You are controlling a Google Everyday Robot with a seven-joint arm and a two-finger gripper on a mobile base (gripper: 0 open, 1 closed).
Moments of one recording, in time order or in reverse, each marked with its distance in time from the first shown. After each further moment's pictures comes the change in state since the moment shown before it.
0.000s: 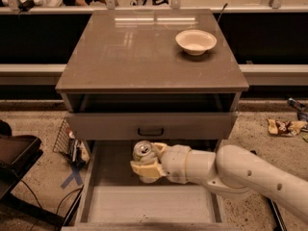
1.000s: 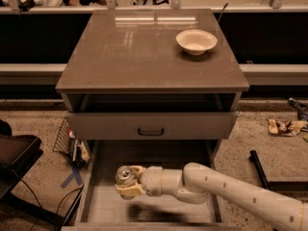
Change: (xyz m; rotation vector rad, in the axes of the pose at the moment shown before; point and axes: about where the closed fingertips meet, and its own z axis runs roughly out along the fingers) arm 0.132 -0.002 0.113 -0.235 -0.102 -0.016
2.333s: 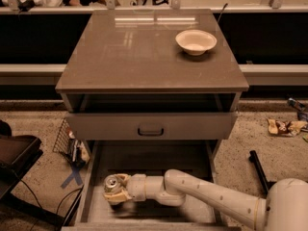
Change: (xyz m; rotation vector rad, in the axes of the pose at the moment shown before) arm 0.076 -0.016 0.079 -0.095 -0.054 -0.022
